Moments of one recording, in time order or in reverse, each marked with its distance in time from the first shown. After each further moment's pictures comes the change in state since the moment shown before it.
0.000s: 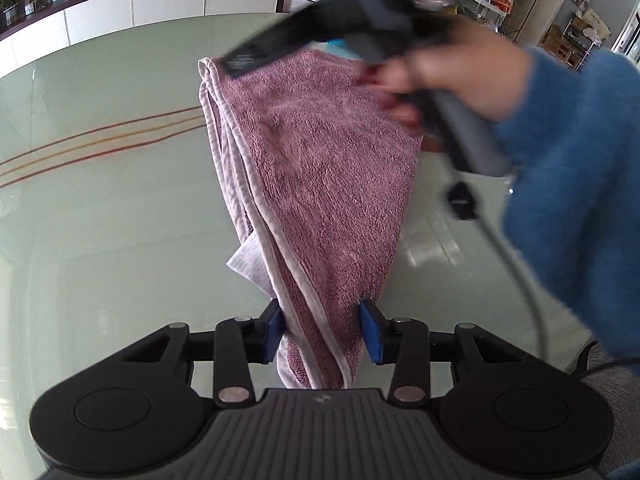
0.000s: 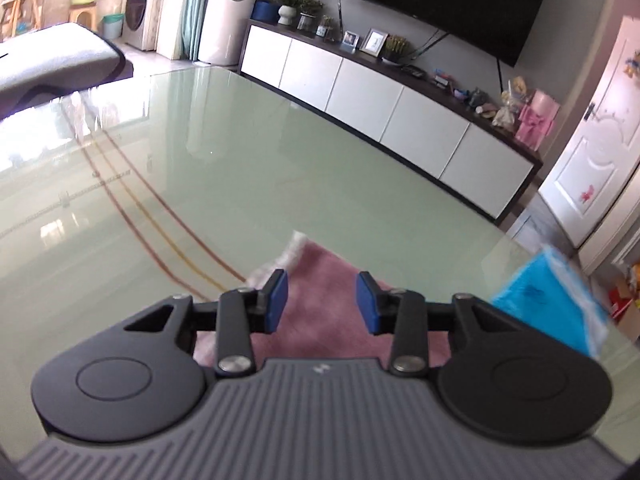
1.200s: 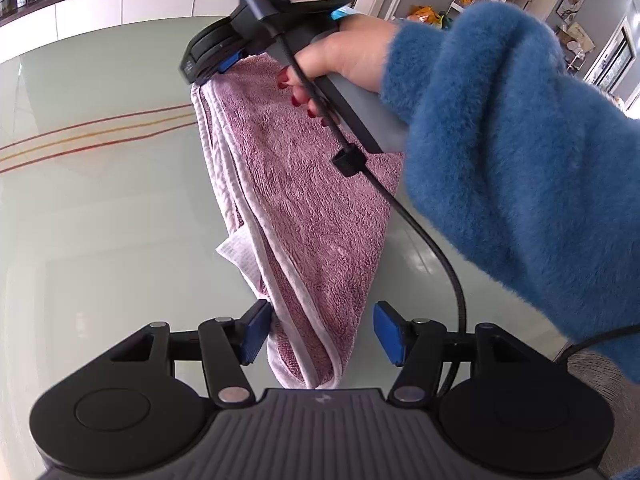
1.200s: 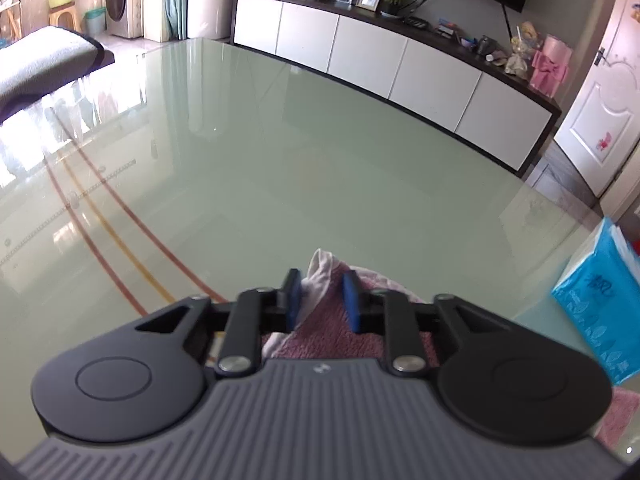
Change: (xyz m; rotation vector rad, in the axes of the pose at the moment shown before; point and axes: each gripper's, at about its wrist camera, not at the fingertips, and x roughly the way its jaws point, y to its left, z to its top) left arm 0.018 0.007 0.004 -0.017 -0.029 -0.082; right arm 0.045 -0.012 0.018 0.078 0.098 0.067
